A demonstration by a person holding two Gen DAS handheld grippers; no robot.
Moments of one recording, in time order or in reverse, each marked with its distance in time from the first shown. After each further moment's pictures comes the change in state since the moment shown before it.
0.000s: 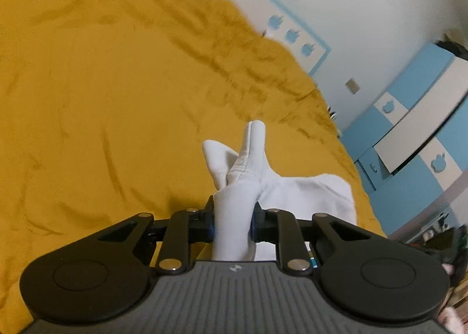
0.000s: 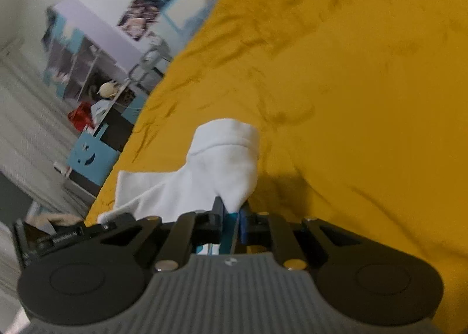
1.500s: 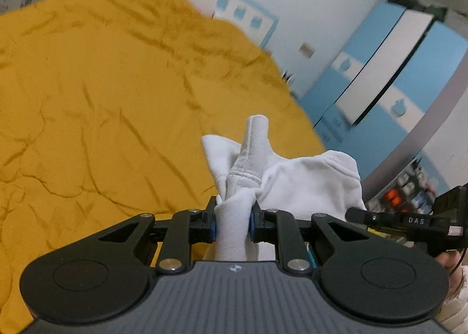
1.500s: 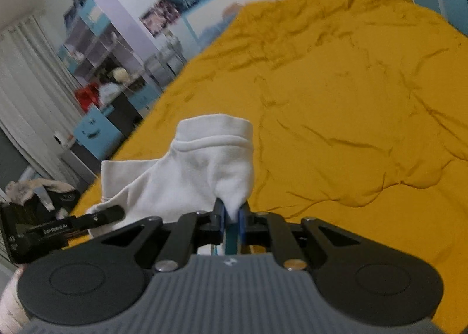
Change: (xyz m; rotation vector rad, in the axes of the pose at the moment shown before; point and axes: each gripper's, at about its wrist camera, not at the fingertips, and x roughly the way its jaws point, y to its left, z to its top) left arm -0.115 -0.106 -0.108 0.112 0.117 -0.060; right arm -0.262 0.023 -0.134 -0.071 0.038 -0.089
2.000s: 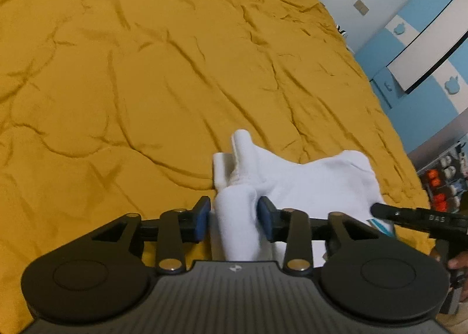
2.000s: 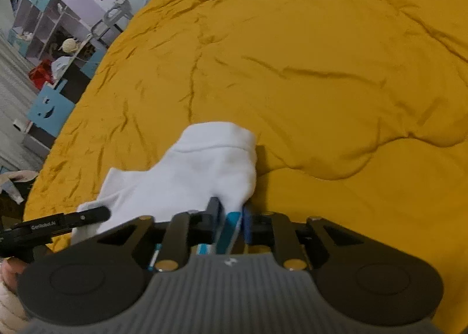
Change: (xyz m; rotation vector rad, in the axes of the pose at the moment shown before) left arm 0.069 0.056 -0.025 -0.064 0.199 0.159; right arm 0.098 -0.061 -0.017 0.076 0.153 -0.156
